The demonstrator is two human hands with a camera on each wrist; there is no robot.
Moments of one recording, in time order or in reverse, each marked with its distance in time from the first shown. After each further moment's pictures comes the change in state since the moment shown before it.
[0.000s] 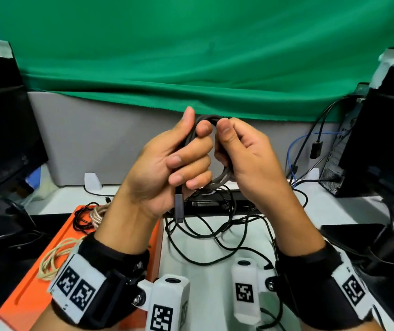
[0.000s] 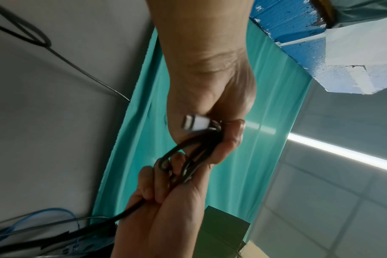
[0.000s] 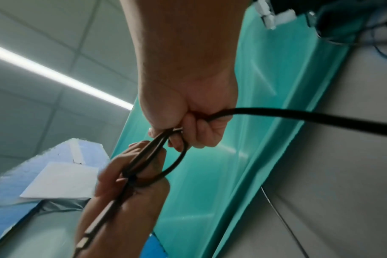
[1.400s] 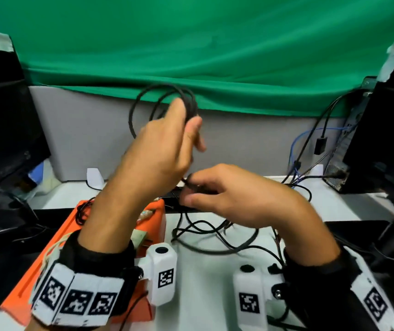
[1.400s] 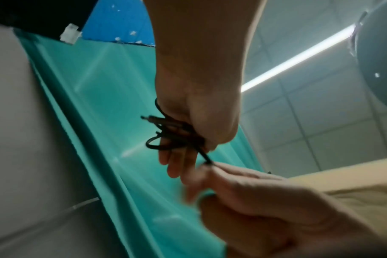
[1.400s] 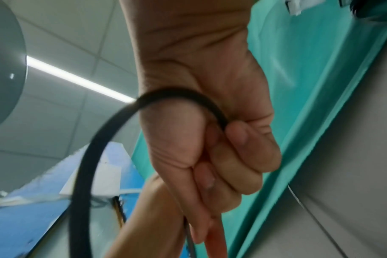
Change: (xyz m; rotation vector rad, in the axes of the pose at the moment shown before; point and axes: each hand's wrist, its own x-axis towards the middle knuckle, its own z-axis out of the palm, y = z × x) left_hand -0.010 0.011 -0.017 1.824 0.452 0.355; right_hand -0.015 -0.024 0.008 -0.568 -0.699 0.193
